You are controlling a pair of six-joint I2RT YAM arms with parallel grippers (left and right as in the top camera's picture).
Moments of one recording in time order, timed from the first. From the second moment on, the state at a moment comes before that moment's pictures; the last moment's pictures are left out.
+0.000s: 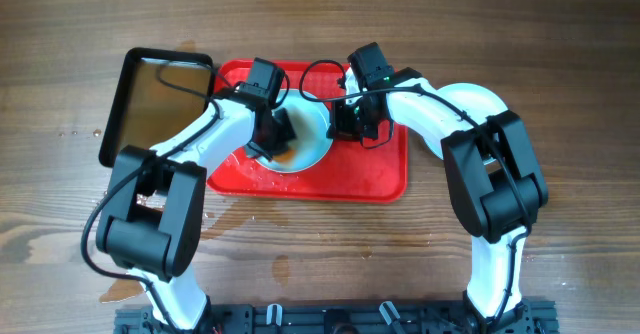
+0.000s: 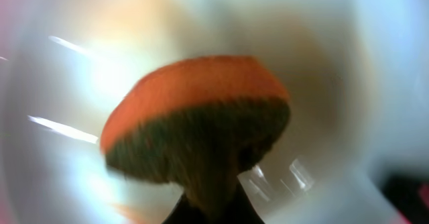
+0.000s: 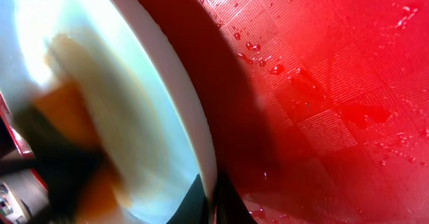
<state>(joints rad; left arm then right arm) -0.35 1.93 1.16 -0.64 0.22 -0.65 0.42 2.13 1.40 -0.59 -0.49 0.49</state>
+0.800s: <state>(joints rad) -0.32 1.95 1.14 -0.35 0.13 -0.80 0.42 2.13 1.40 -0.60 -0.49 0.45</state>
